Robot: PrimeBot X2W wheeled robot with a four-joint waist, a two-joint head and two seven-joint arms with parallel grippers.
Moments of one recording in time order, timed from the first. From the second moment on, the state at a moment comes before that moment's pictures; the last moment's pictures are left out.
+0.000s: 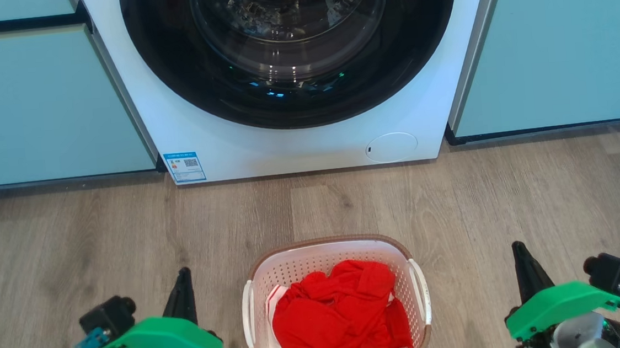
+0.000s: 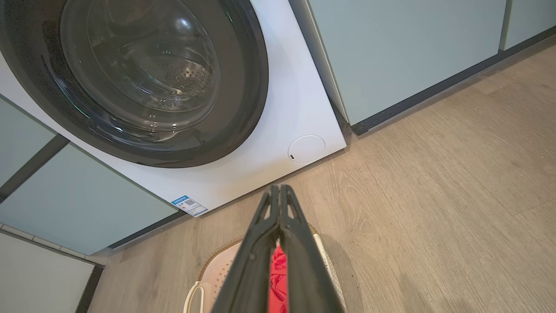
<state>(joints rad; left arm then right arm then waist) 0.01 0.06 -0.23 0.29 -0.70 0.03 -0.16 0.02 -0.05 0.05 0.30 0.65 0.12 -0.15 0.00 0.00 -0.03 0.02</state>
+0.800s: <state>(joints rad) 0.00 0.06 -0.15 0.29 -0.96 -0.01 -0.10 0.00 -0.05 0.01 0.29 0.92 0.12 -0.09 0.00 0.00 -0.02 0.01</state>
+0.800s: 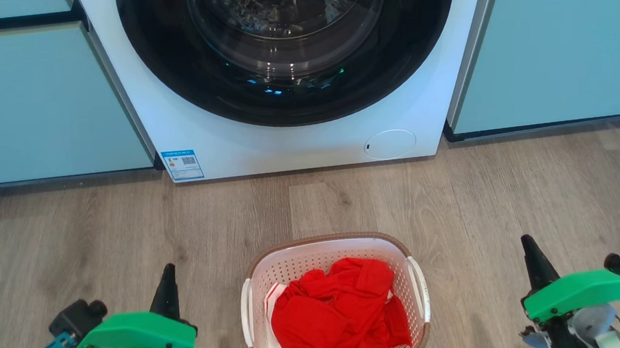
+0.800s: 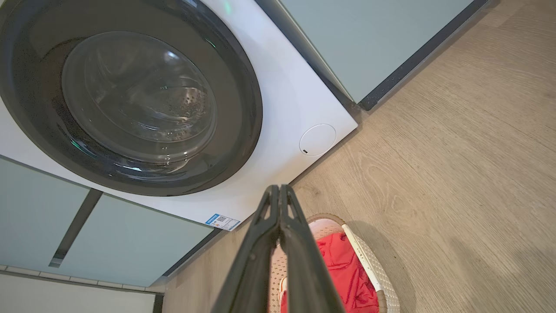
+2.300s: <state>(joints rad) -0.03 0.06 -0.02 0.28 -1.44 -0.09 0.03 -0.04 -0.05 -0.07 0.28 1.42 0.12 0.03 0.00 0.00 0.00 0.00</state>
